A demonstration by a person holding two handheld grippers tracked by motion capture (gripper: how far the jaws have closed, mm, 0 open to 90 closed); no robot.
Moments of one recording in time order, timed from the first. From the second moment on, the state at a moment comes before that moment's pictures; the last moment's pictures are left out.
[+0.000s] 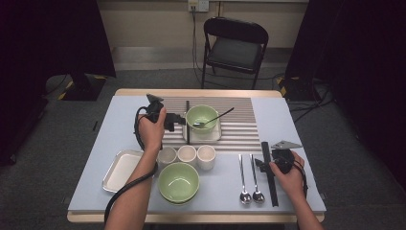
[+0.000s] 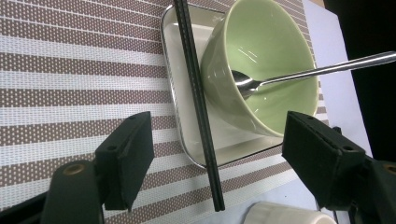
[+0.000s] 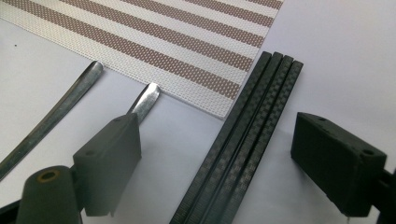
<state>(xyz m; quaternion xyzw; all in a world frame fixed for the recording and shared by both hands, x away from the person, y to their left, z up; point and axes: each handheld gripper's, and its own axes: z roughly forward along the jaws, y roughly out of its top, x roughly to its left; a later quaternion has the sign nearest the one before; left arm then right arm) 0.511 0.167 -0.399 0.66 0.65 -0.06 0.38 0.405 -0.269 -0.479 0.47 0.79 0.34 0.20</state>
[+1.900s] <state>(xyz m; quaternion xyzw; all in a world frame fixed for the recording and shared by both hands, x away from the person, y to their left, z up) 0.474 0.185 -0.399 0.72 0.60 0.01 0.34 0.405 -0.269 -0.479 0.47 0.79 0.34 0.20</state>
